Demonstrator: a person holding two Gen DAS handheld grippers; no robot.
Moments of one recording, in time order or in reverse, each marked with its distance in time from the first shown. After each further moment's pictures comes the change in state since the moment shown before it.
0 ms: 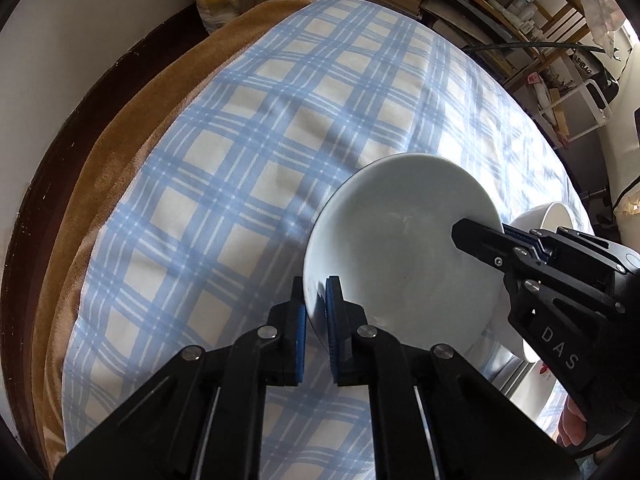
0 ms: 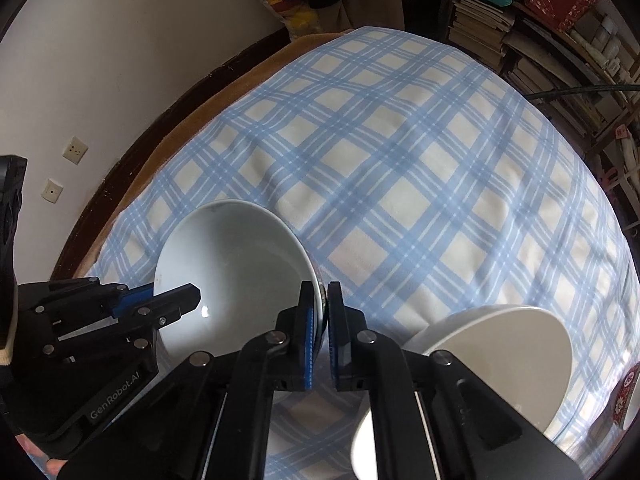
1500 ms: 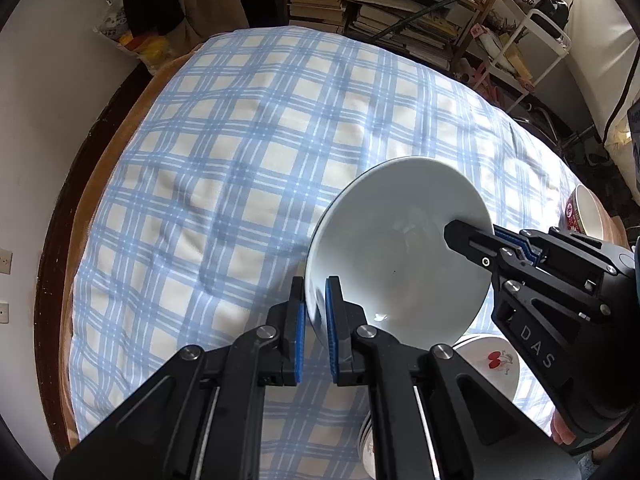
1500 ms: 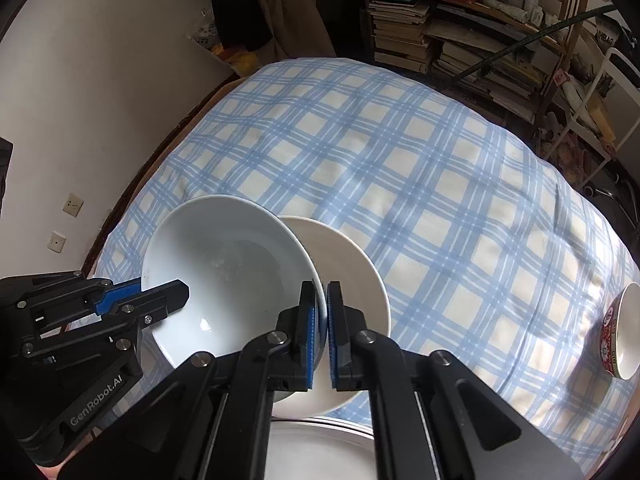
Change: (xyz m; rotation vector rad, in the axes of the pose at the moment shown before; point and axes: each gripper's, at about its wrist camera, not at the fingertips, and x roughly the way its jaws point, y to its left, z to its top) left arm -0.029 -0.155 -0.006 0.221 -0.020 0.082; right arm -0.069 -0.118 -0.062 0.182 -0.118 0.003
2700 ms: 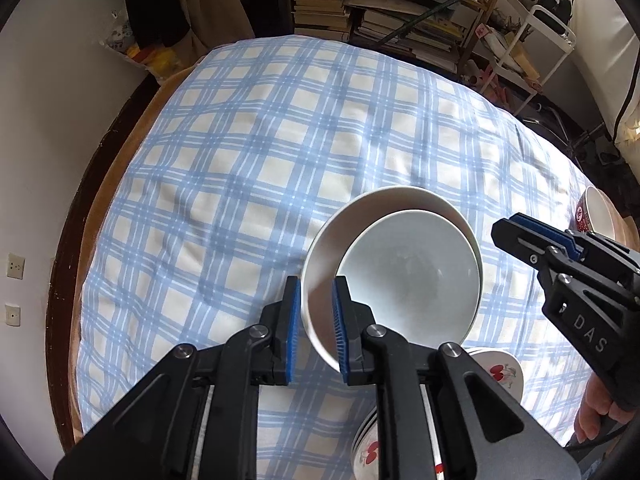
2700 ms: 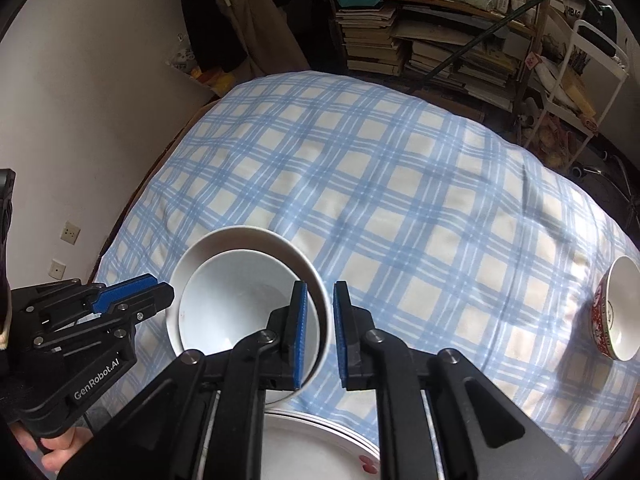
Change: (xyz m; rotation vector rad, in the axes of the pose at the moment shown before) left arm -0.002 -0.018 0.006 0.005 -0.032 0.059; right arm -0.020 -0.042 -0.011 0.092 -0.055 -0.014
